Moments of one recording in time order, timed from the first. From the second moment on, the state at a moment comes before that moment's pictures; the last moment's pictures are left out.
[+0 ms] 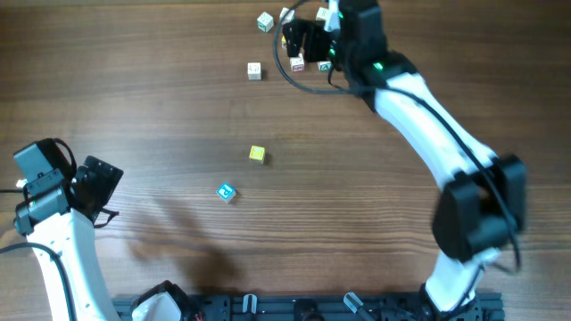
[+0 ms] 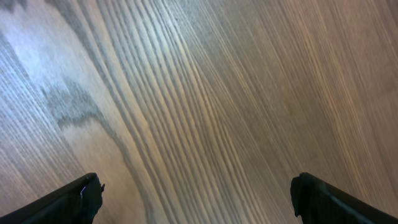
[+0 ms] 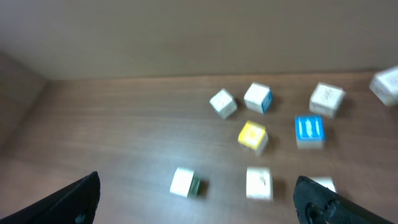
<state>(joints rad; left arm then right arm) 0.56 1.18 0.87 -0.86 -0.08 -0.57 0.39 2.02 1.66 -0.17 -0.15 0.37</state>
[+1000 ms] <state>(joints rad) 0.56 1.18 0.87 -0.86 -0.08 -0.57 0.40 2.13 1.83 -0.56 -0.23 0.31</state>
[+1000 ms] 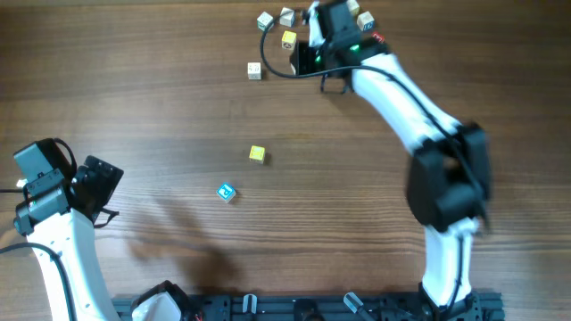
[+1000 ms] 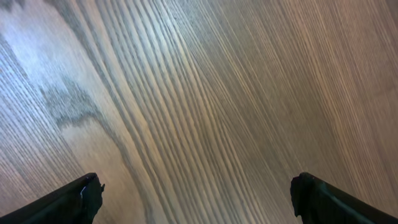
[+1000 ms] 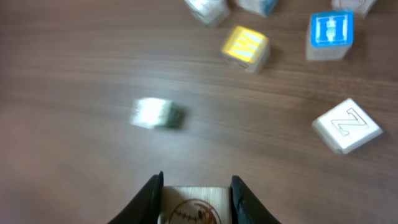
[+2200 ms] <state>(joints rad) 0.56 1.18 0.87 -0.86 -0.08 -0.57 0.83 1.92 1.22 -0.23 0.10 0.55</state>
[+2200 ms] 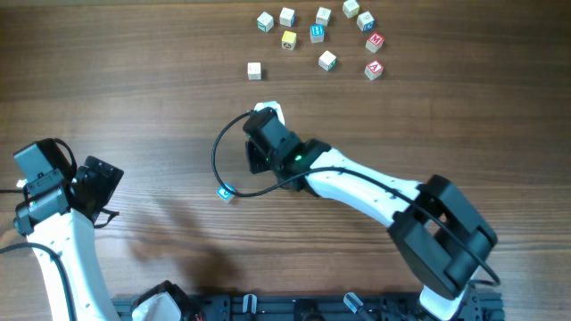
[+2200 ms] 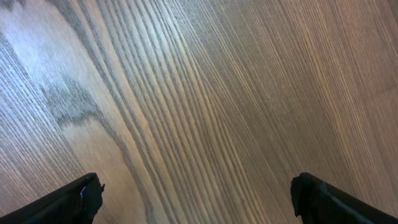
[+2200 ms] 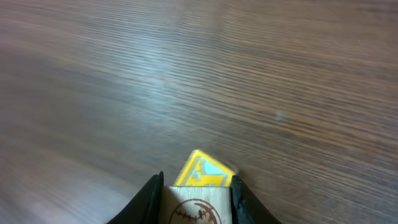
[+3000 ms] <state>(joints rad) 0.56 1.18 0.87 -0.86 -0.08 -0.57 0.87 1.98 1.22 -0.14 0.24 0.60</state>
